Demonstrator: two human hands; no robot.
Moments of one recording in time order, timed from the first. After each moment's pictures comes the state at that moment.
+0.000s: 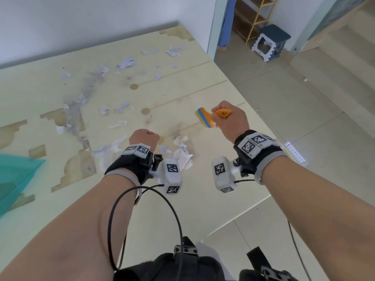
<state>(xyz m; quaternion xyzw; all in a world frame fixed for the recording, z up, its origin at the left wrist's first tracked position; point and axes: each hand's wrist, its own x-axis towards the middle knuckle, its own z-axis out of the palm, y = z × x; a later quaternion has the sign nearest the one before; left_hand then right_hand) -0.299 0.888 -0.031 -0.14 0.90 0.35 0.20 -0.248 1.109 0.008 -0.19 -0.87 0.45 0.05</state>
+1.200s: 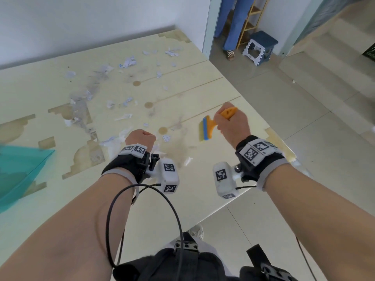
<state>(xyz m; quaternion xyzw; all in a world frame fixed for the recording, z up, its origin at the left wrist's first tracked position) -0.259 0.850 -0.020 -0.11 0.91 0.34 0.21 -0.188 1.075 0.021 -0.21 -0.86 0.45 0.09</state>
